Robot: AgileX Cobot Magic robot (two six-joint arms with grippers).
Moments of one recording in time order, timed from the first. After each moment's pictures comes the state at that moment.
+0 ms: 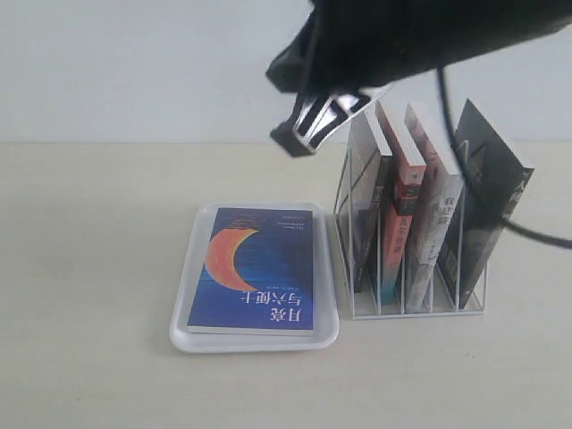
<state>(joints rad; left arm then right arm) 0.02 0.00 0.00 0.16 0.30 -0.48 0.74 1.33 -1.20 0.18 0.45 -0.67</state>
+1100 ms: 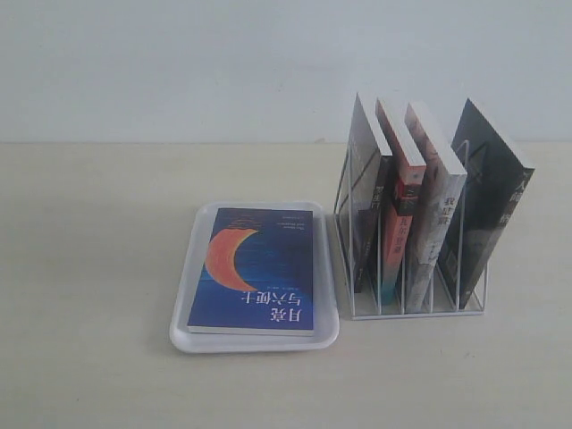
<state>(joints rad) 0.02 0.00 0.00 0.16 0.30 -0.48 0.09 0.55 -0.25 0.39 -0.02 -0.42</state>
